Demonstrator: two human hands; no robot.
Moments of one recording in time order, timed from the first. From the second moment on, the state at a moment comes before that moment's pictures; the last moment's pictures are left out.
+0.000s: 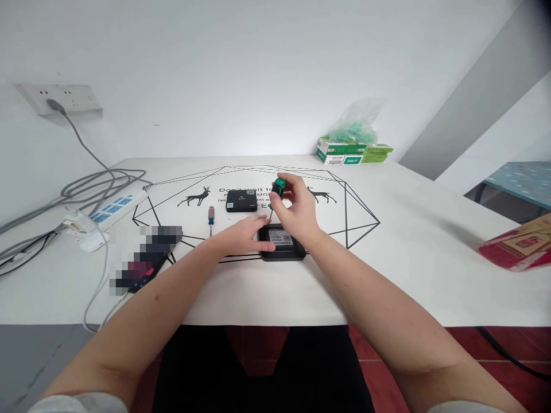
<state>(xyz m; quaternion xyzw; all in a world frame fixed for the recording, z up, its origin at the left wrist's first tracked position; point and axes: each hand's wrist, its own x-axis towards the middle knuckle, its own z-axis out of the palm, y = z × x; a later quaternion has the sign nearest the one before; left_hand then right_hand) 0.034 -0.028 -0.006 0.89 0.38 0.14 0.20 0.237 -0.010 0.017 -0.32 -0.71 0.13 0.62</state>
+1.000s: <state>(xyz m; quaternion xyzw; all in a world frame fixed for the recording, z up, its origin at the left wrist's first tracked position) 0.040 -0.022 -0.013 0.89 0.38 0.23 0.14 0.237 -0.004 0.015 -0.35 -0.71 0.11 0.61</state>
